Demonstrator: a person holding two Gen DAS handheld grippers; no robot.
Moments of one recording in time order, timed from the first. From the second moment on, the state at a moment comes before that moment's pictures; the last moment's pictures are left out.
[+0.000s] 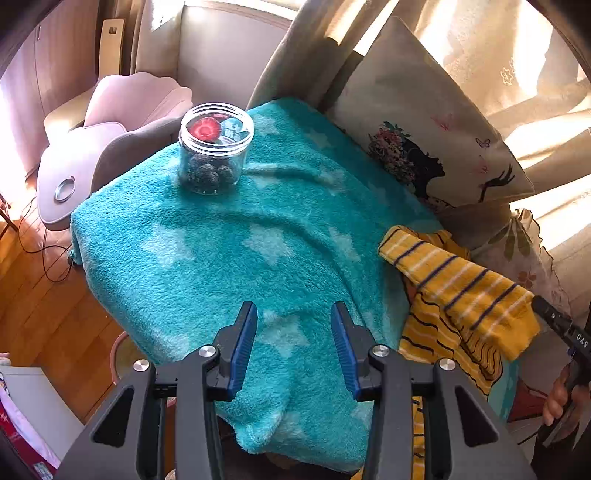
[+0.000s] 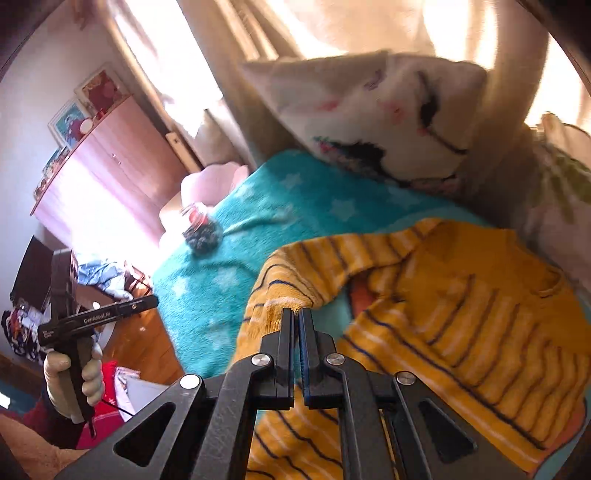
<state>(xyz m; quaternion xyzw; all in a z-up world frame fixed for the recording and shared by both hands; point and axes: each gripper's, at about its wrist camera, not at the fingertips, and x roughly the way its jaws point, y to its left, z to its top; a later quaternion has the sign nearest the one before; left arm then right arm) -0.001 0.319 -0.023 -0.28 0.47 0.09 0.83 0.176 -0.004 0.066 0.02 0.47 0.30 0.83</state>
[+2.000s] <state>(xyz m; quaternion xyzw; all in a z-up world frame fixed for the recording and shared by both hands) 0.212 0.143 -0.105 -0.17 0.55 -0.08 0.81 0.282 -0.061 -0.023 0.13 0.53 0.21 0.81</state>
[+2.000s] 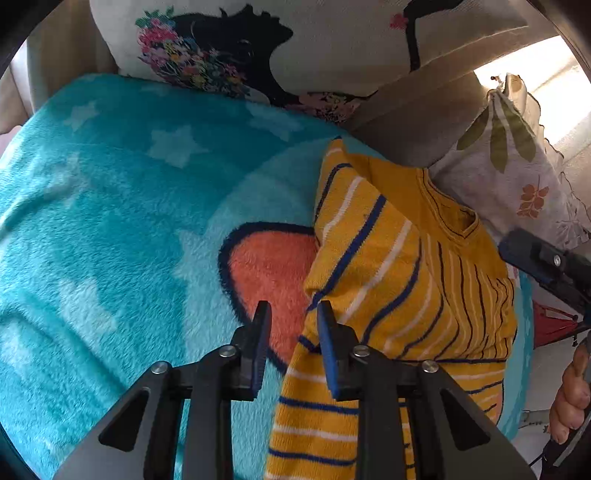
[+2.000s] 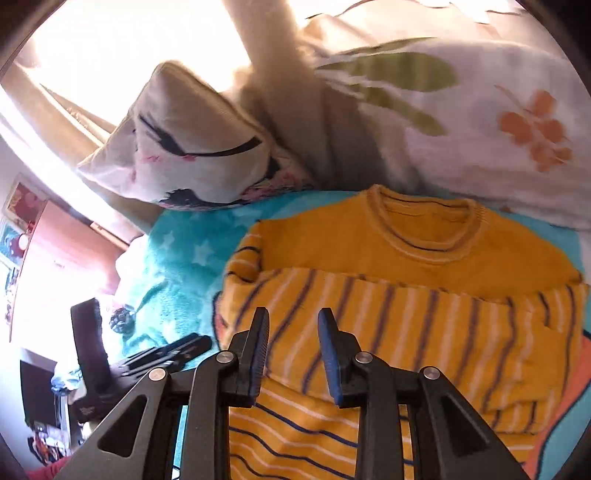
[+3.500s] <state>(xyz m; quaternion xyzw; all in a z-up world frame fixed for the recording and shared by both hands) 0.147 0.163 -0.089 -0.19 0.55 -0.07 0.81 0.252 -0.074 -0.078 0.07 0.52 0.04 0.85</state>
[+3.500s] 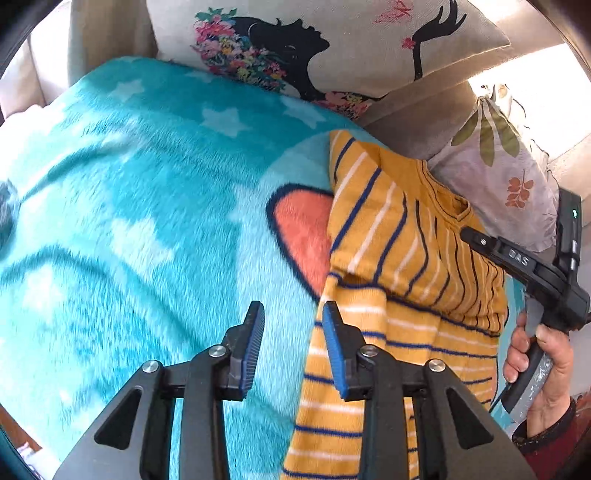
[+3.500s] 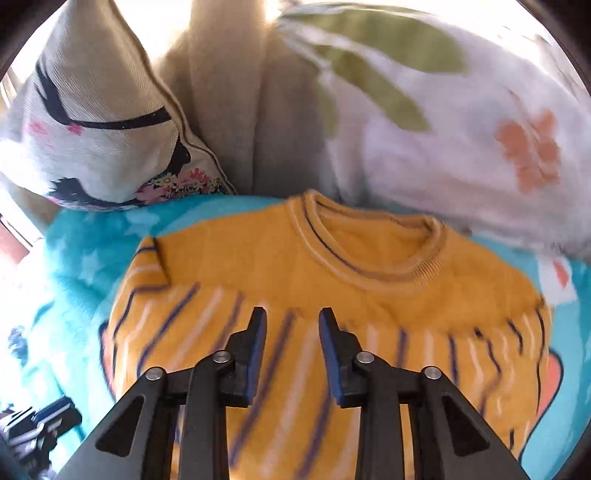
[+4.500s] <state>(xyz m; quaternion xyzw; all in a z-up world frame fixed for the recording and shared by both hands) -0.042 0.095 -0.125 -0.24 0.59 -0.13 0.76 -0.058 -0.238 -0.149 0.42 0.58 0.17 0.67</state>
